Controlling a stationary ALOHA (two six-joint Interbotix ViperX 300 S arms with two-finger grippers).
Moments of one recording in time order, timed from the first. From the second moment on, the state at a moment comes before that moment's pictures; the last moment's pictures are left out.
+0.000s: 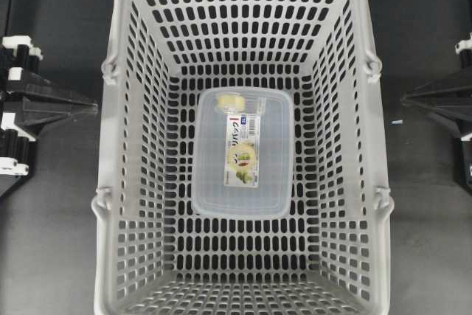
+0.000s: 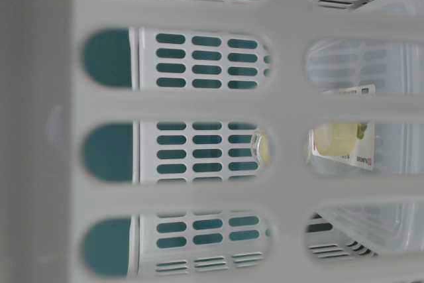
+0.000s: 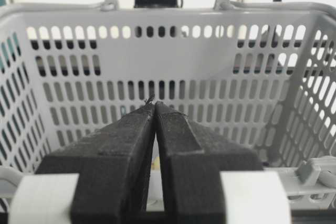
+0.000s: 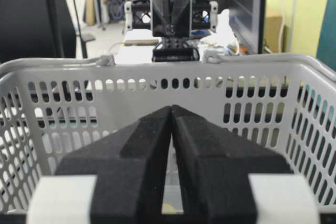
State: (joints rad) left arm 0.00 -0.96 1.17 0.00 -0.29 0.00; right arm 0.00 -0.97 1.18 0.00 -0.29 0.00
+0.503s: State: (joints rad) left arm -0.03 -0.76 0.81 0.04 0.22 -0.04; right arm 0.03 -0.96 1.16 0.00 -0.15 0.03
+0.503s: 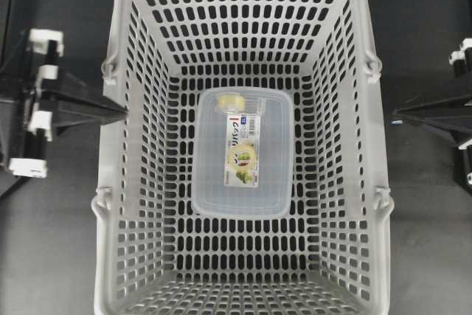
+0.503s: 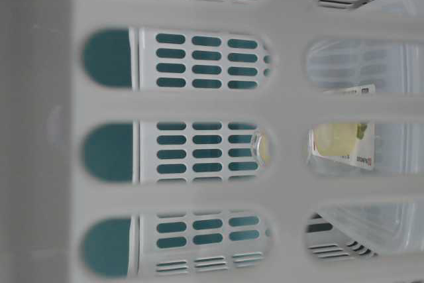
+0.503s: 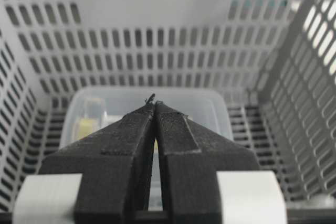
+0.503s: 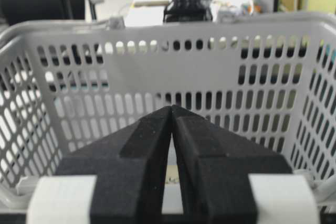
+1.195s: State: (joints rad) left arm -0.05 -0.27 0.29 0.04 0.78 -0.03; right arm 0.03 -0.98 1.15 0.00 -0.12 0.03
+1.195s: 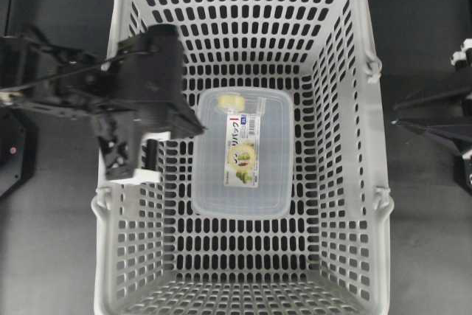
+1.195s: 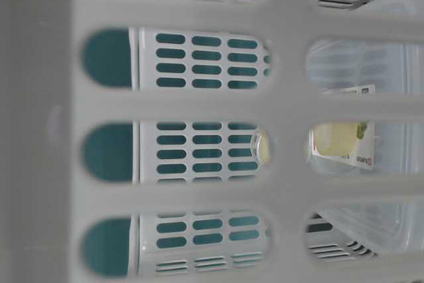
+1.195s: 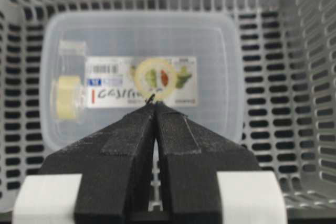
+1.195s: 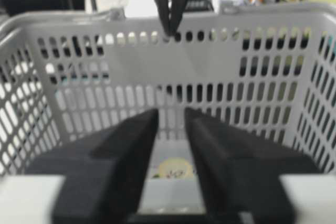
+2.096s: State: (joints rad) left arm -0.05 0.09 0.04 0.04 1.00 -0.02; right arm 0.06 -0.99 1.15 0.01 -0.11 0.03
